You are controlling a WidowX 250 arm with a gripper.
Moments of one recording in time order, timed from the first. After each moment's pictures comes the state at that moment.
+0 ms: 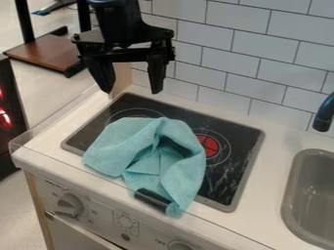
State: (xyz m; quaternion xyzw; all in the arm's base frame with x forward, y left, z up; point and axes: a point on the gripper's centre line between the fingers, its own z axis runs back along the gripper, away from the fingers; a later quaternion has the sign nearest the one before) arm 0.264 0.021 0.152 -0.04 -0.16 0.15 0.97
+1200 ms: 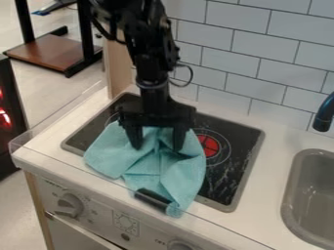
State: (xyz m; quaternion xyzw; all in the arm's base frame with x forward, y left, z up) arm 0.310 -0.001 0.040 -0.03 -0.09 0.15 0.98
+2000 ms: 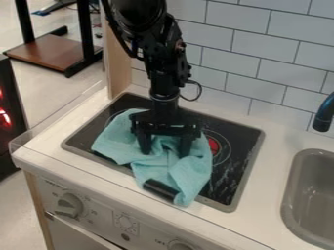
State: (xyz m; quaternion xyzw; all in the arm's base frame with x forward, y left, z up) arm 0.338 0.014 0.010 -0.01 -0.09 0.17 0.98
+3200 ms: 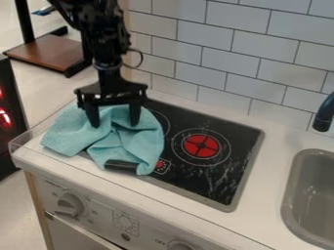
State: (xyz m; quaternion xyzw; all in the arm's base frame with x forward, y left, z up) arm 0.332 0.099 0.043 0.00 -0.10 0.29 0.95
